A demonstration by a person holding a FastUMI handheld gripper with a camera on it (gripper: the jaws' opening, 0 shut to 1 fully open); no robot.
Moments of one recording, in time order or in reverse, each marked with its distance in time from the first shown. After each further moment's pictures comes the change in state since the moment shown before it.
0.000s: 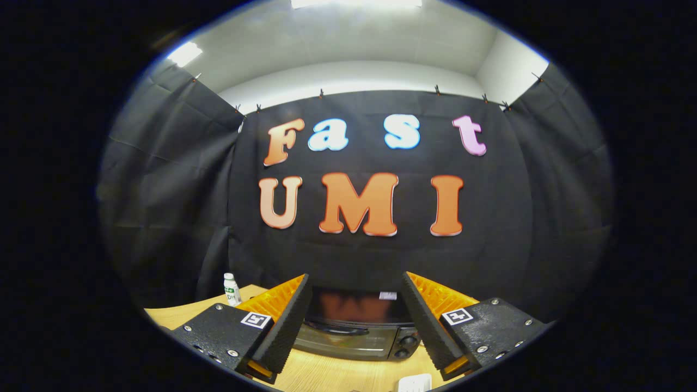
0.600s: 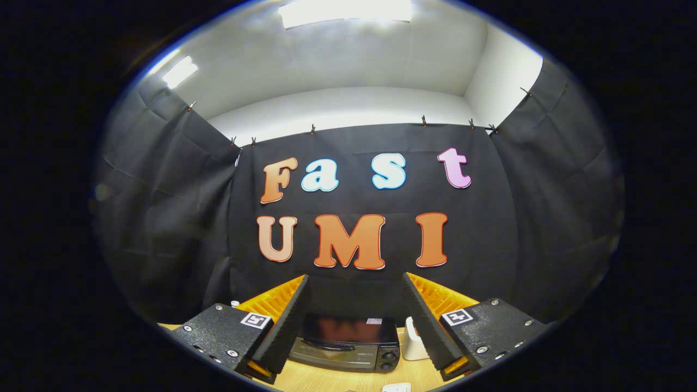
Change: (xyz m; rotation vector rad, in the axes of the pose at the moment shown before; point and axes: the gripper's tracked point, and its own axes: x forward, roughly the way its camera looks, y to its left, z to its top) arm -0.042 -0.037 0.077 0.048 -0.097 -0.055
